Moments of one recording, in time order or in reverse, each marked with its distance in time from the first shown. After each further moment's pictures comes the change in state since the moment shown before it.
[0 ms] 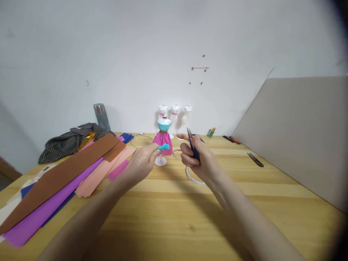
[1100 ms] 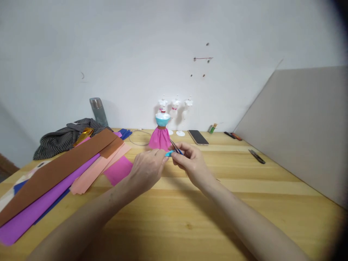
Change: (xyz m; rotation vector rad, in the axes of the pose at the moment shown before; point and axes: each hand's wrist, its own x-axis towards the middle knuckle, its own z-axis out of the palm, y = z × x) left_hand -0.005 0.003 0.038 0.440 0.026 0.163; right_hand -0.008 0.028 0.002 -0.271 0.044 -0.076
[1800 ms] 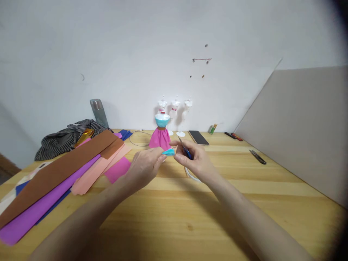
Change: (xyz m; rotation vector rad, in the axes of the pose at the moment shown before) left_hand 0.001 -0.008 -0.006 -0.224 0.029 -0.011; right_hand 0.002 -0.011 -0.016 -0.351 -0.114 -0.212
